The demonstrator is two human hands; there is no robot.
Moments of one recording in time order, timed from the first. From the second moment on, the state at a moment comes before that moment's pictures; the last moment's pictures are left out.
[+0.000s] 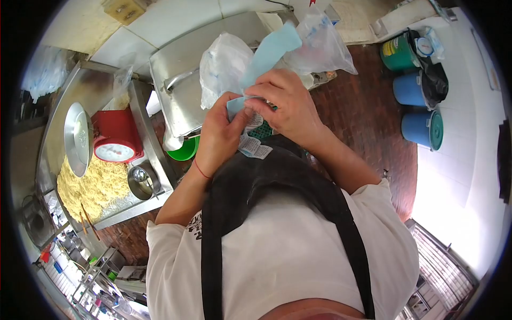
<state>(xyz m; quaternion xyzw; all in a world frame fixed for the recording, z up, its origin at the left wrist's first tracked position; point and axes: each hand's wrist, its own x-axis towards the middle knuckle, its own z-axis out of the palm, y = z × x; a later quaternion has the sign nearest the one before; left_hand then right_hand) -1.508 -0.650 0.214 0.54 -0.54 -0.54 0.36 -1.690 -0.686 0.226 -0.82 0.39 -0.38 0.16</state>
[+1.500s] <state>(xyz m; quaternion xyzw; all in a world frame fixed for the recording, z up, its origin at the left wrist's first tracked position) -1.476 -0.816 0.254 0.61 -0.69 -0.30 0.26 -1.680 -0.730 0.175 -0.50 0.41 -0.65 0.40</state>
